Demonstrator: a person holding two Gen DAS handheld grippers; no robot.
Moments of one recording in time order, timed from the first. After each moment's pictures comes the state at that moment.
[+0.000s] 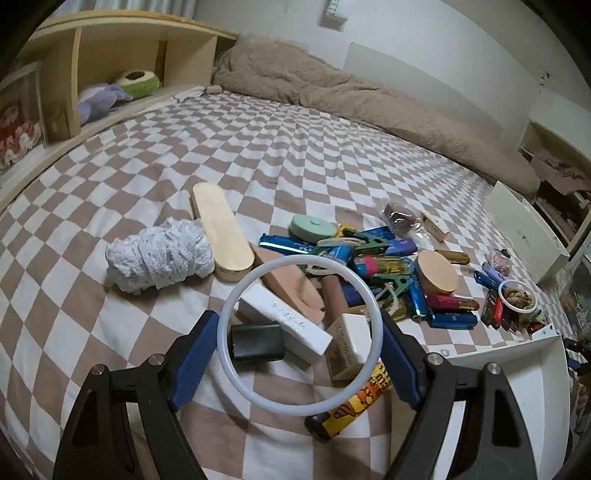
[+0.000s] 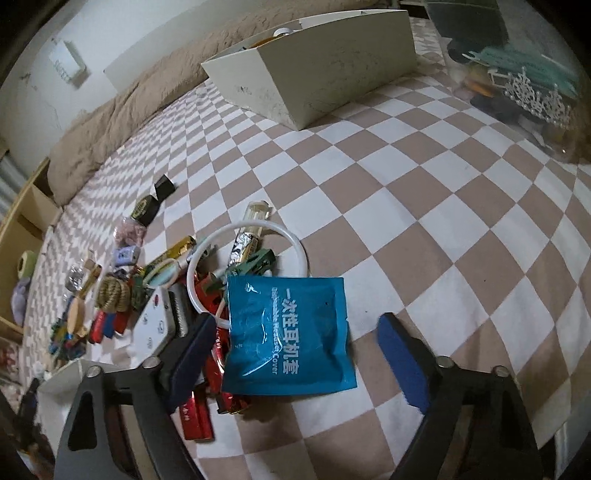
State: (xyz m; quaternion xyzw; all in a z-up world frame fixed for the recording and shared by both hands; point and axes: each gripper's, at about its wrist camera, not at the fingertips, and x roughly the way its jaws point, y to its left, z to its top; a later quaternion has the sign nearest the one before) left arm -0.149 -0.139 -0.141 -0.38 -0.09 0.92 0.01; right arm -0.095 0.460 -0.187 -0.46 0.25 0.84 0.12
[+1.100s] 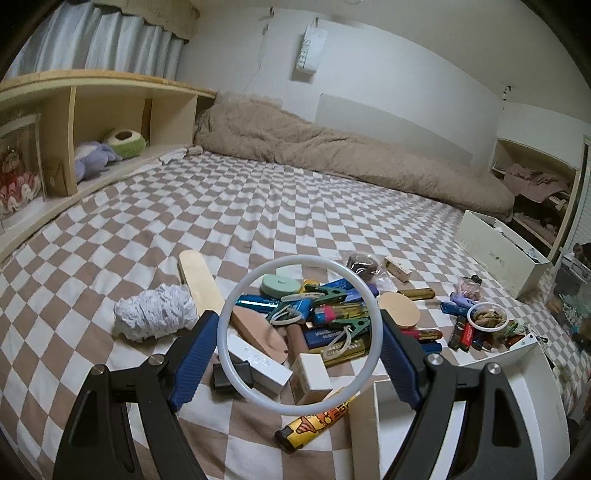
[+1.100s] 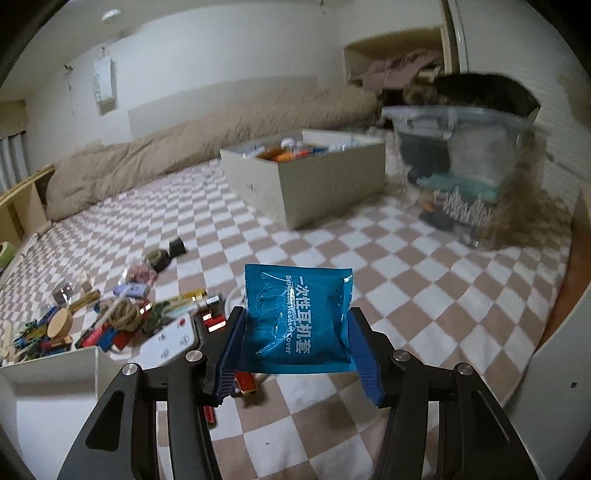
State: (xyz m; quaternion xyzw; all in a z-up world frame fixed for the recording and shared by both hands) left arm -0.119 -0.122 -0.105 -0.27 -0.07 0.96 0.04; right arm -0.032 0.409 -0.126 -0.28 0.11 0.93 0.21
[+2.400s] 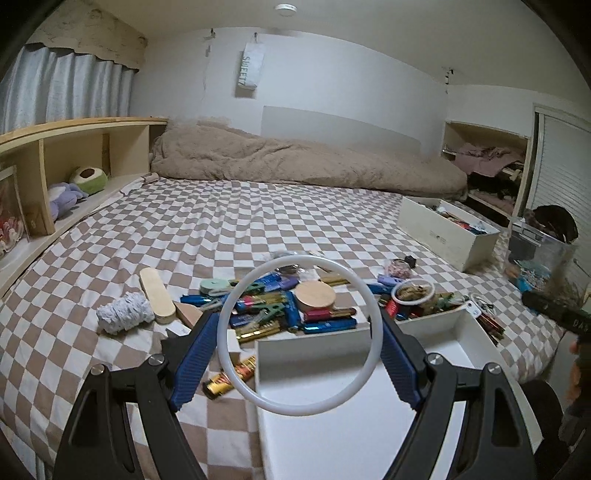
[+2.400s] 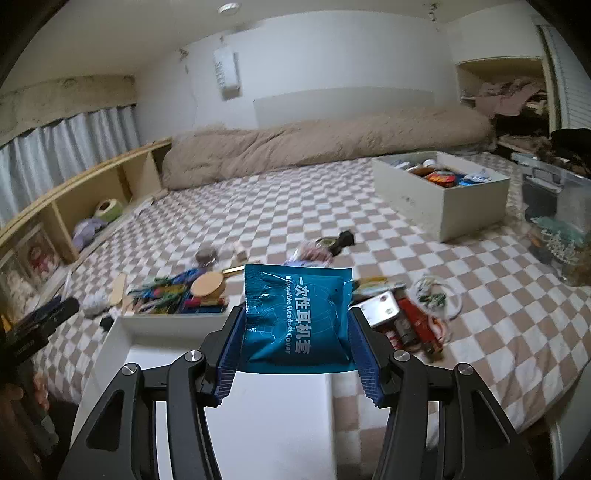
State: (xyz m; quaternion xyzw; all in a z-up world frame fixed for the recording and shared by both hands) left arm -0.045 -0.054 -0.062 -0.26 -0.03 0.96 0.11; right arm -0.007 0.268 -0.083 -0.30 0.09 0.95 -0.01
